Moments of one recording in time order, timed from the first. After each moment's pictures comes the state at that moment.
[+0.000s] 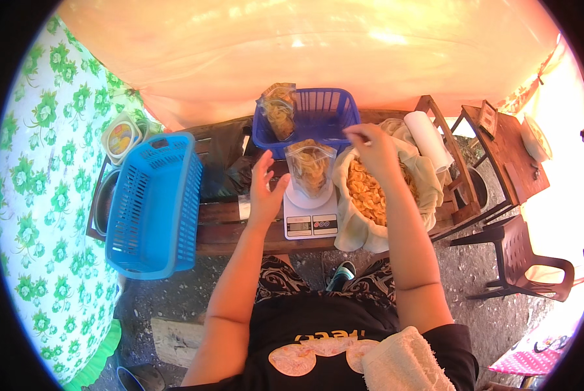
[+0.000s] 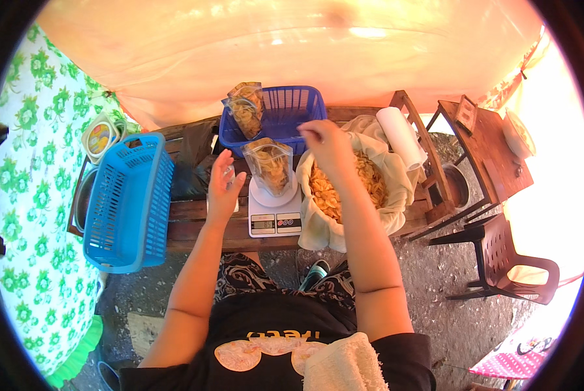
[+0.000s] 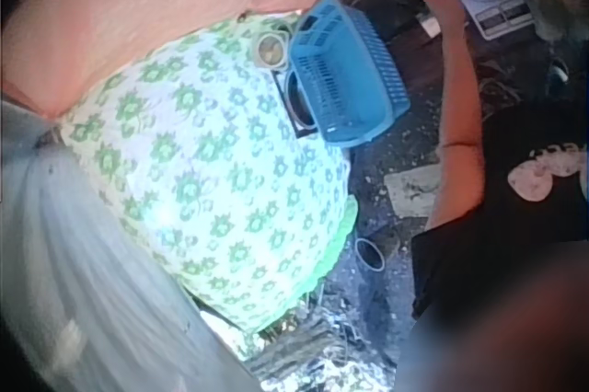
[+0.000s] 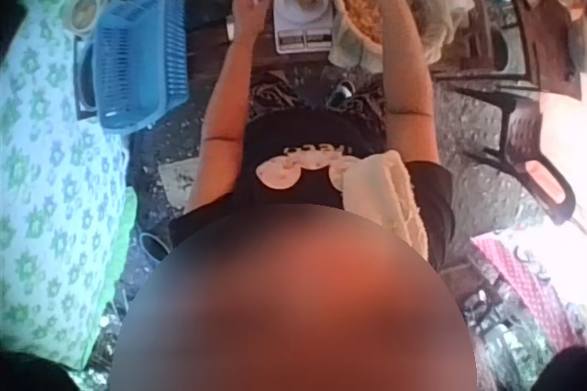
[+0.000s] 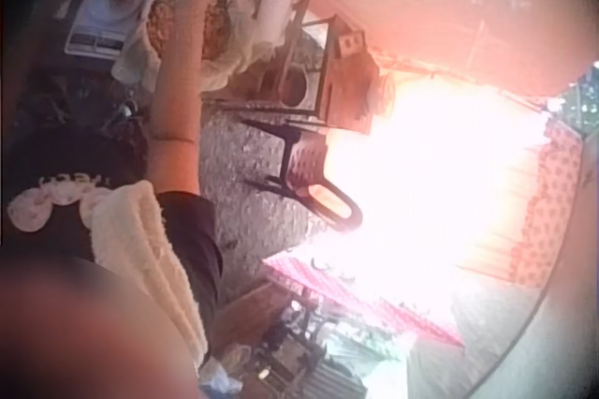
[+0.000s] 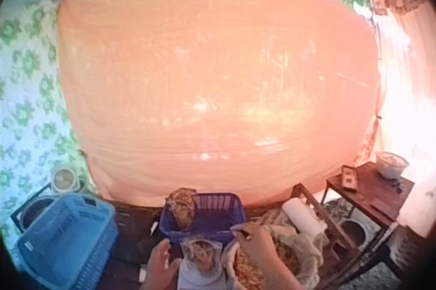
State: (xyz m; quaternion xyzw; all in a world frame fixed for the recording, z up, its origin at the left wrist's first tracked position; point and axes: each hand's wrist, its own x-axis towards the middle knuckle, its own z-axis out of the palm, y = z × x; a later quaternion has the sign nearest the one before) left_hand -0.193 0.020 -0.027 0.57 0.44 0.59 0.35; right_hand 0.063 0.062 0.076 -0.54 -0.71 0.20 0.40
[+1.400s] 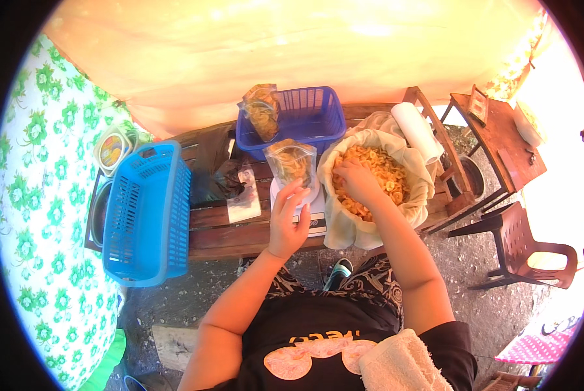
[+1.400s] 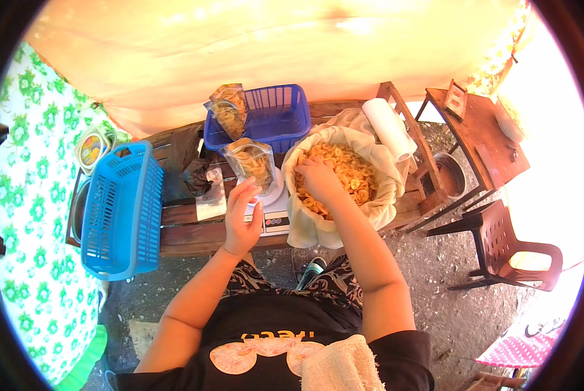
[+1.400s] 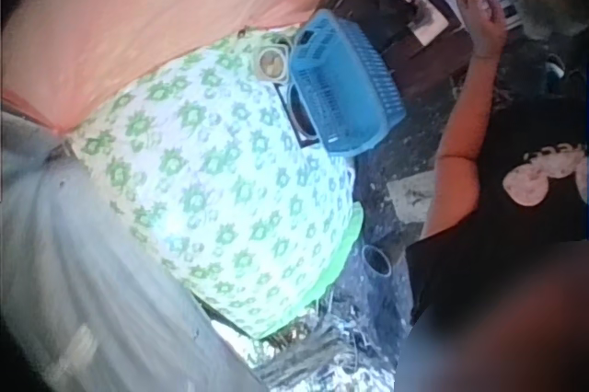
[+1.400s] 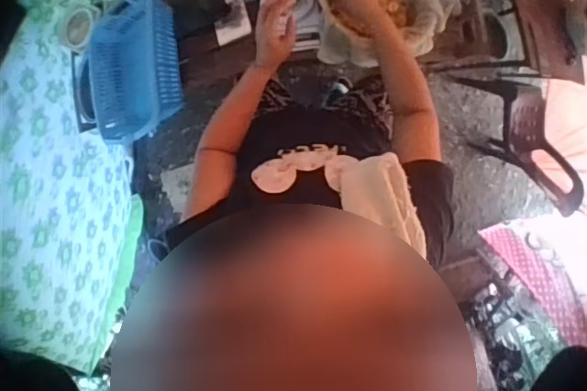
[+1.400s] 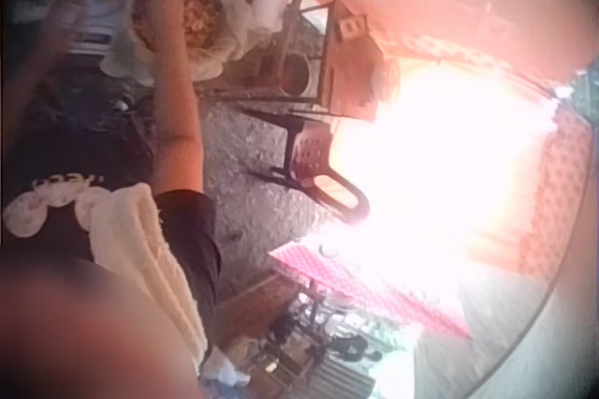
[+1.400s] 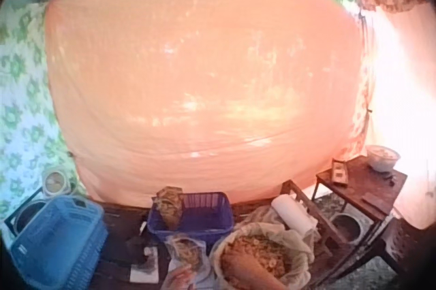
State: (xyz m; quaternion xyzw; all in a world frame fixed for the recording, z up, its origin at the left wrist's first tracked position) left_hand -0.127 -0.044 -0.006 0.71 0.37 0.57 0.18; right_hand 0.100 0.041 -0.023 -0.52 -0.83 0.05 0.21
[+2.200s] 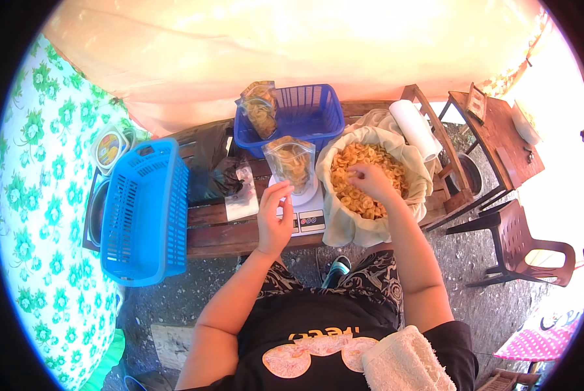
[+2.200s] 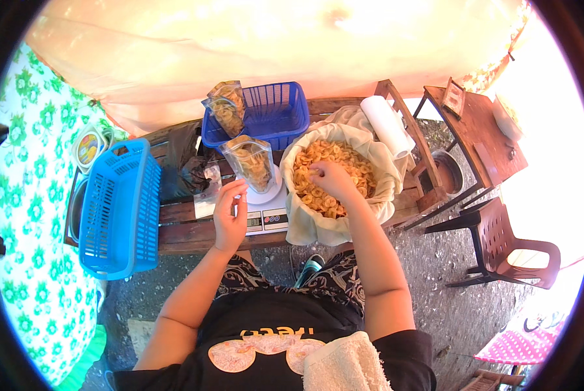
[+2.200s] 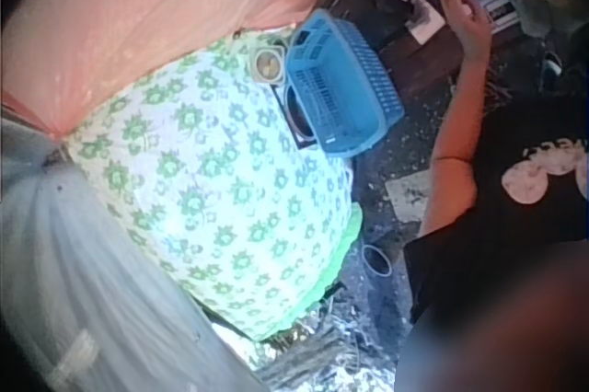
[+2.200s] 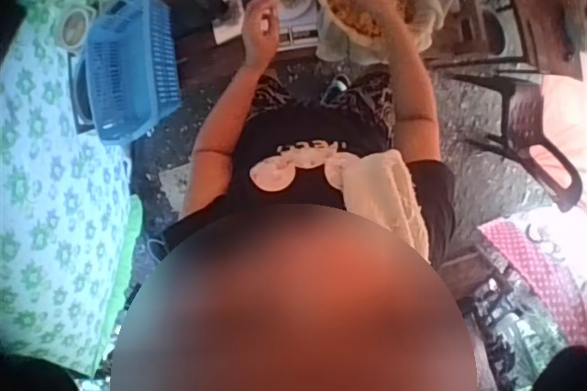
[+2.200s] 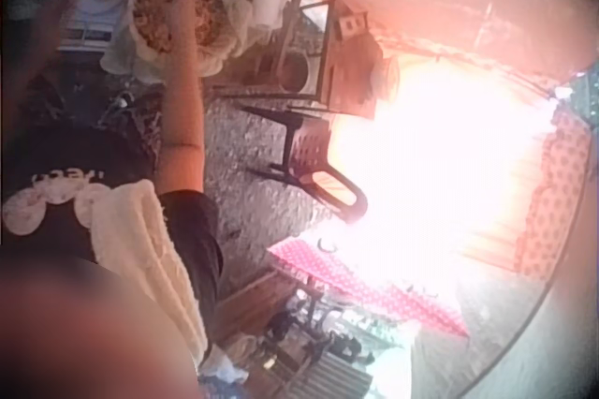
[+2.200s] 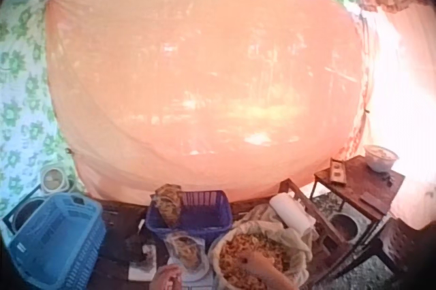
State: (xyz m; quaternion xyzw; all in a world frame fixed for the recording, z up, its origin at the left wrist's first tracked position) left_hand -0.141 -0.041 -0.010 0.66 0.42 0.58 0.22; right_hand 0.133 0.032 -0.014 -0.64 -0.69 0.28 0.21
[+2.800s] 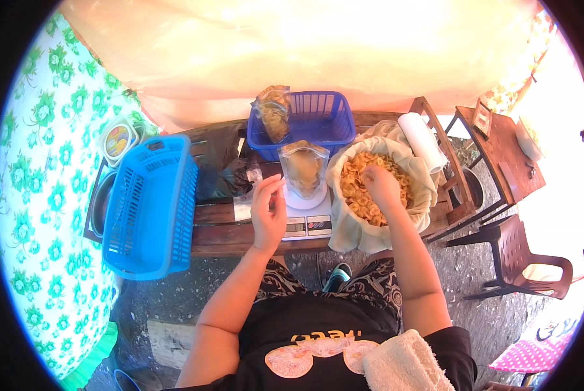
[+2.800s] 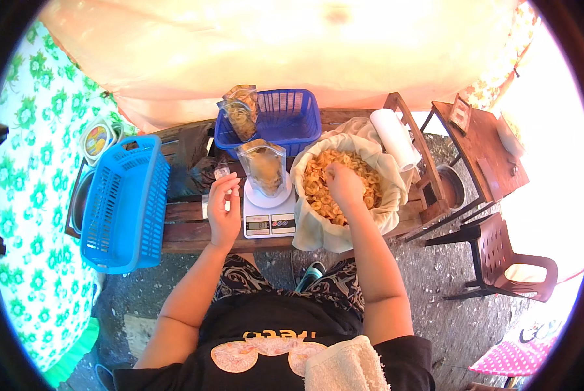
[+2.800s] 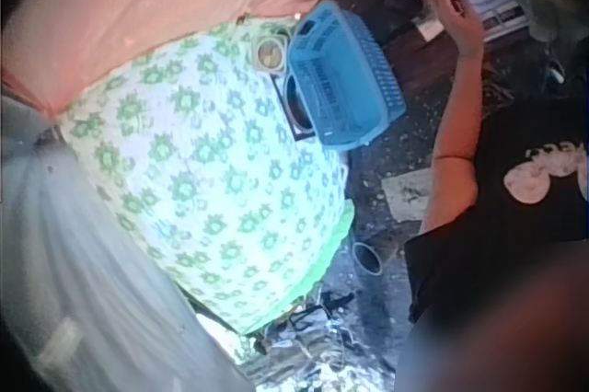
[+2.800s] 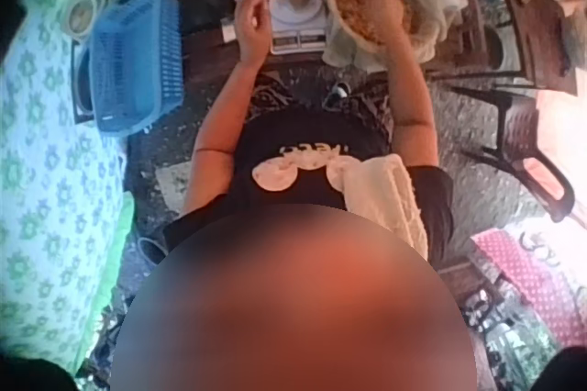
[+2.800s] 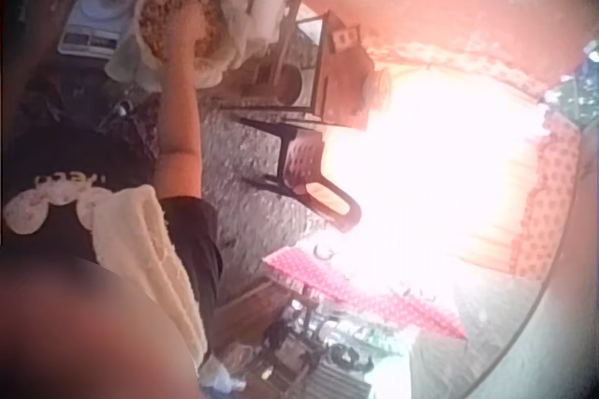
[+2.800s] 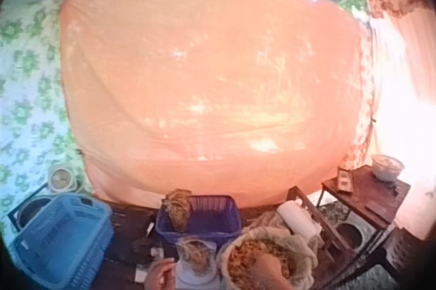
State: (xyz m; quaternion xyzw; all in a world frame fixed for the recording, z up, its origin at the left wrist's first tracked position) left_hand -0.168 -0.032 -0.006 0.62 0.44 0.61 0.20; right_hand 0.109 0.024 0.003 -0.71 -0.66 0.11 0.22
